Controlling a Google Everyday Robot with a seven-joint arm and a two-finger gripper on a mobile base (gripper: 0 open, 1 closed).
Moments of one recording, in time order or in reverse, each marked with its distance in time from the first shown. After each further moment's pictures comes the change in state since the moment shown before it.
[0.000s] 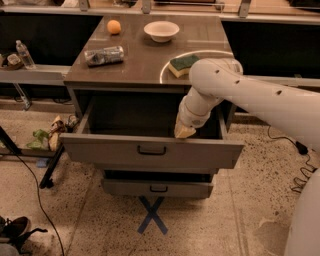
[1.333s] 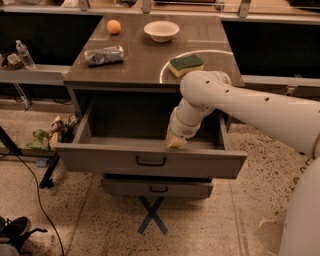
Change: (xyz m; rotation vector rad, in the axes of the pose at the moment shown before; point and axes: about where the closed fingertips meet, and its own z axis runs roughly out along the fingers) arm -0.023 0.023 0.033 -0.062 -0.055 0.015
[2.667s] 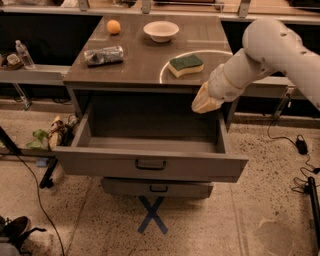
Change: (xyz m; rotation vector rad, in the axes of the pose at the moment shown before) arm 0.044 -0.043 -0.150 0.166 -0.173 0.017
